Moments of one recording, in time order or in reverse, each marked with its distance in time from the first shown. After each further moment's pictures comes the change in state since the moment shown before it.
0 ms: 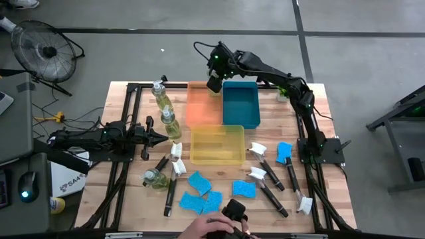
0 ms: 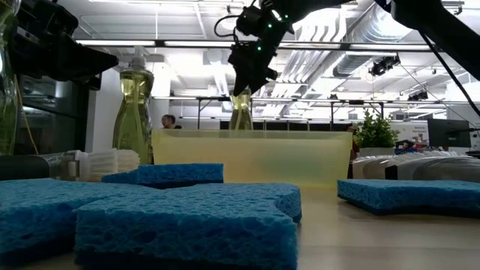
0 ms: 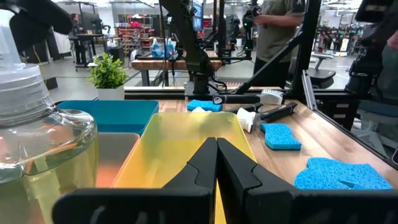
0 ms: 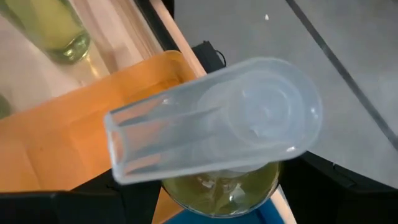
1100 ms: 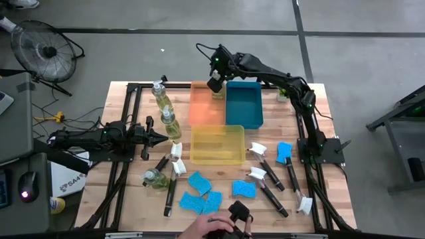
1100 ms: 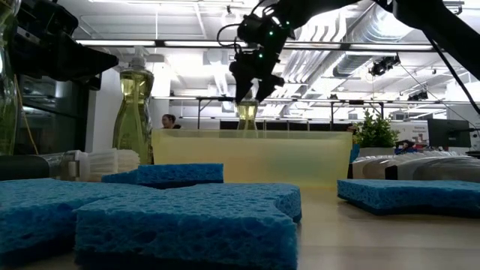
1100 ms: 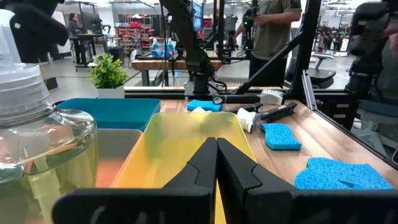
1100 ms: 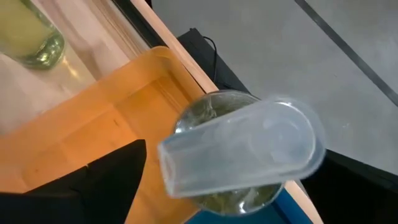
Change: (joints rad) left arm 0.000 0.000 0.000 0.000 0.000 0.000; right arm -0.005 -0.010 -0.067 0.008 0.031 0.125
